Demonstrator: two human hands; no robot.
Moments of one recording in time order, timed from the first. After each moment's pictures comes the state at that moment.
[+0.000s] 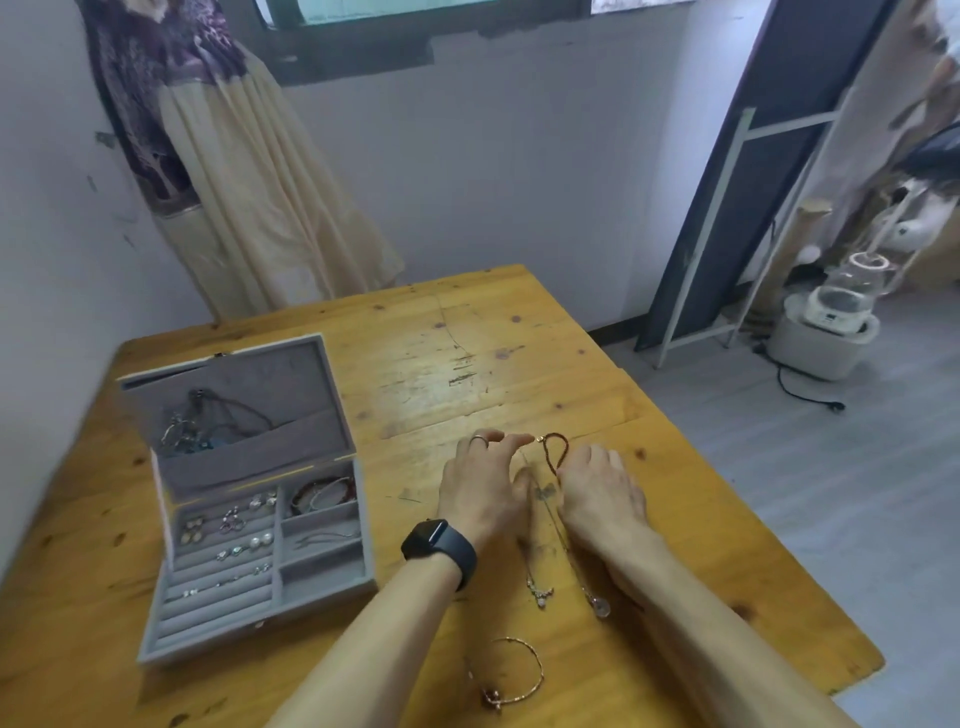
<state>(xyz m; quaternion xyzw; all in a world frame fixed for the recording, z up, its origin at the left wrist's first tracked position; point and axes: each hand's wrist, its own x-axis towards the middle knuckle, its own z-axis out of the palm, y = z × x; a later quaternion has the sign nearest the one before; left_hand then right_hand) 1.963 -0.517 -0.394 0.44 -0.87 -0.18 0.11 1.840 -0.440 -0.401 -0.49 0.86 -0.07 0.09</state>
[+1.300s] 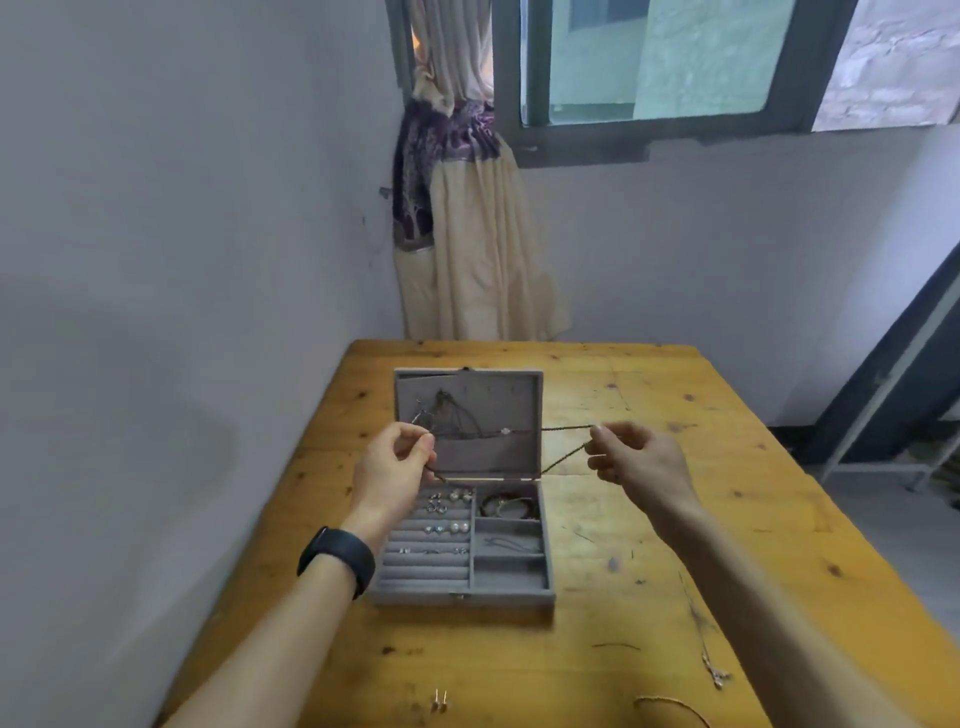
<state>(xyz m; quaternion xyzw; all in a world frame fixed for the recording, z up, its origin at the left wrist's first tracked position) 2.226 -0.568 -0.313 0.58 -0.58 -0.35 0.45 1.956 -0.520 -0.304 -0.43 0.63 -0.54 0.35</state>
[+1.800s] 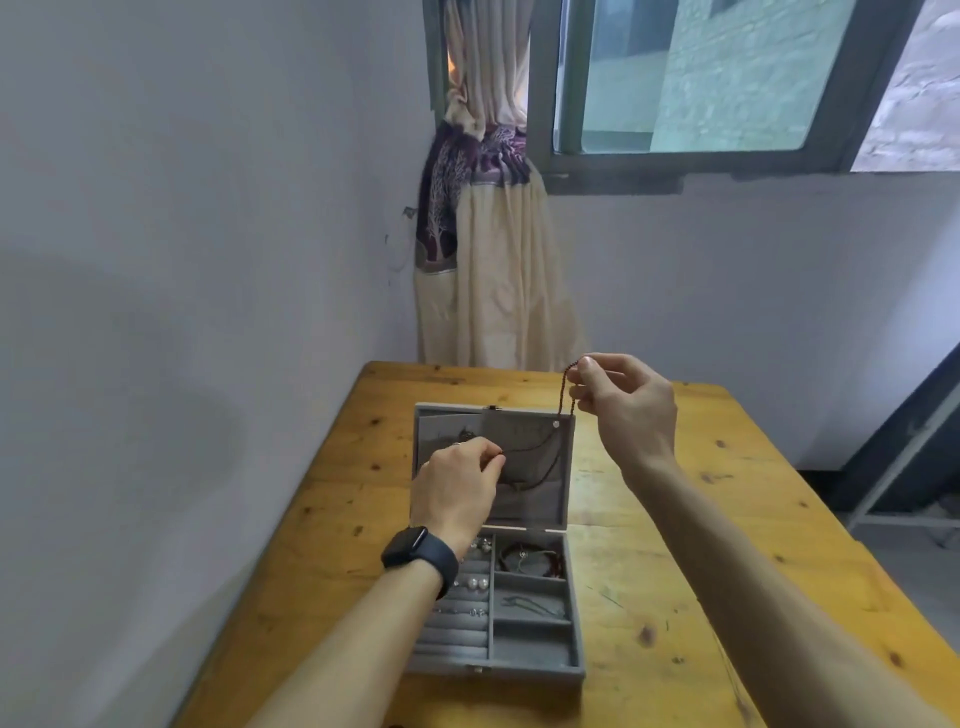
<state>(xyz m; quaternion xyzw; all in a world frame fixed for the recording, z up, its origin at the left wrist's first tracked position) 2.183 -0.611 -0.306 0.62 -0.71 -0.08 0.33 2.008 -0.603 -0.232 -0.45 0.56 -0.65 0.25</state>
